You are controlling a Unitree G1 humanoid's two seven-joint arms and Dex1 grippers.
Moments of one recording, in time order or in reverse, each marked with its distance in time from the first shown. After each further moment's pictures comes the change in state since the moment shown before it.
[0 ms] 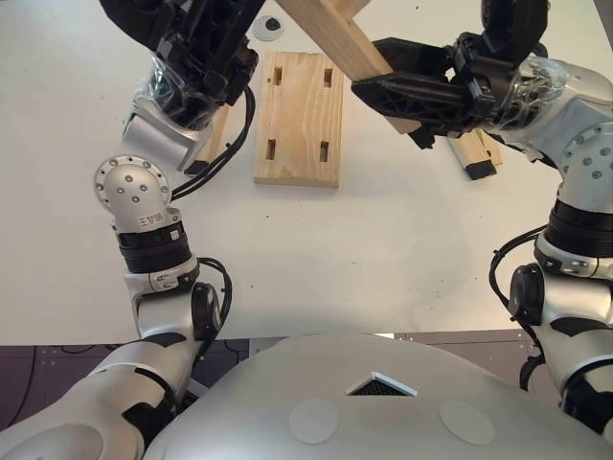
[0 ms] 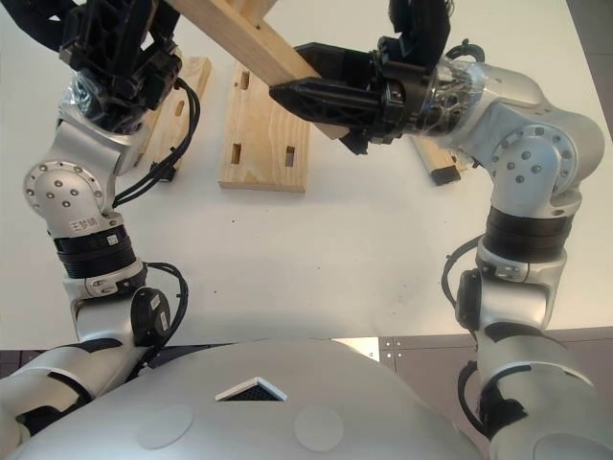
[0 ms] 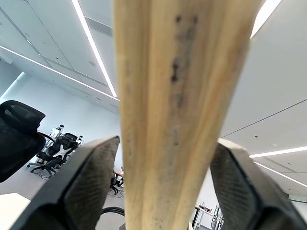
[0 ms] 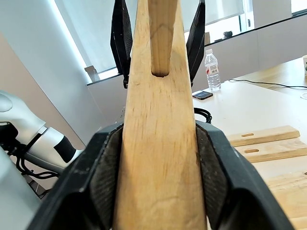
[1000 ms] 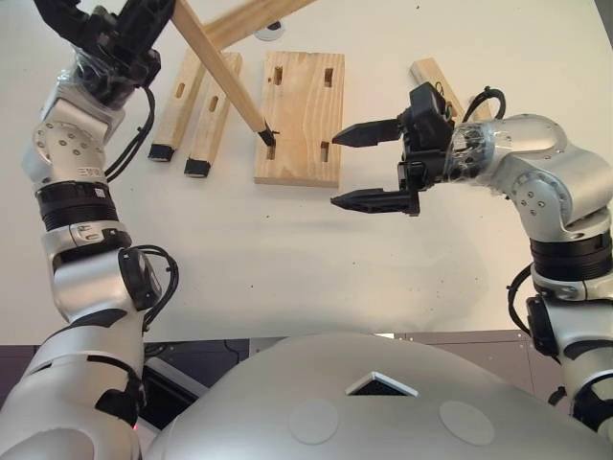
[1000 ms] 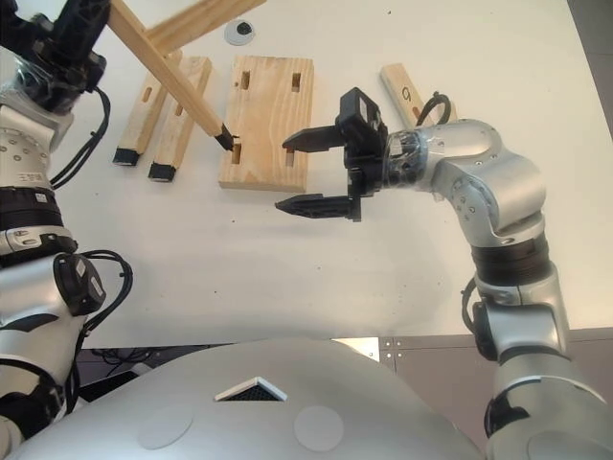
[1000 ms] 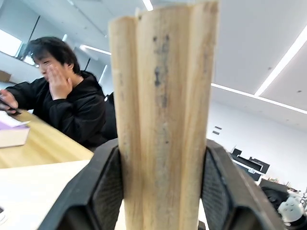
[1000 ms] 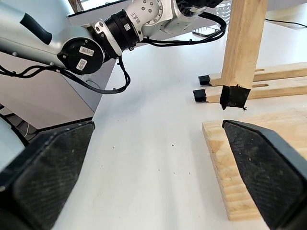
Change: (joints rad) left arm -0.184 0.319 0.070 0.738 0.469 -0.272 -0.425; right arm 0.131 -0.117 0.290 -0.012 -0.313 -0.231 0.122
